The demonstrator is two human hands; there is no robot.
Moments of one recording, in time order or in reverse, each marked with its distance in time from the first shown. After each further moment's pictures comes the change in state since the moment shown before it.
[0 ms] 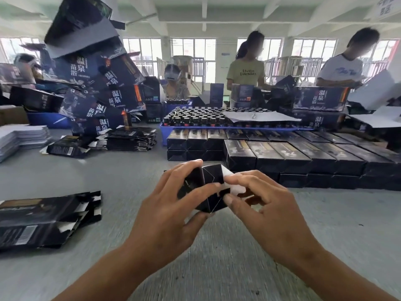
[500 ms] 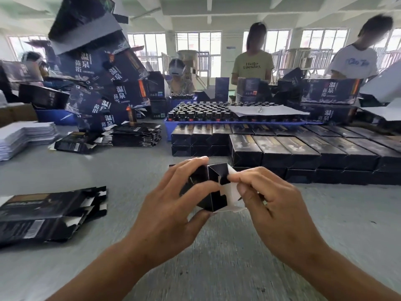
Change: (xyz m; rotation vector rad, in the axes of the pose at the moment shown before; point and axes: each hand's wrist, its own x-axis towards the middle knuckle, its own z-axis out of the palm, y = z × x) left_hand -0.001 -0.004 0.000 0.023 -0.031 0.052; right_hand 0.000 0.004 0.004 -0.087 0.047 -0.074
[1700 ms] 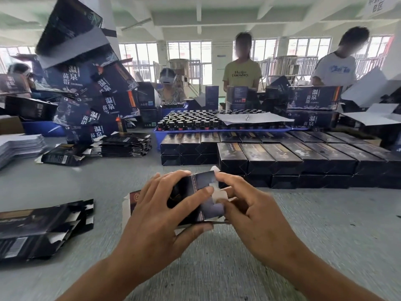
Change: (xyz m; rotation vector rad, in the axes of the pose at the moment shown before) left_hand 0.003 0.007 0.000 0.102 -0.005 -0.013; right_hand 0.000 0.008 -0.004 0.254 -0.170 0.187
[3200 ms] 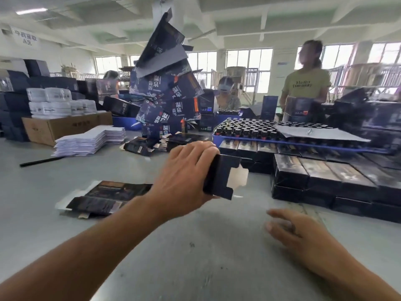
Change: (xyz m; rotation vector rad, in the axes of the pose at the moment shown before) left_hand 0.015 -0.044 -0.074 0.341 -0.166 -0.156; right_hand 0.008 0.034 0.005 -0.302 -0.272 0.133
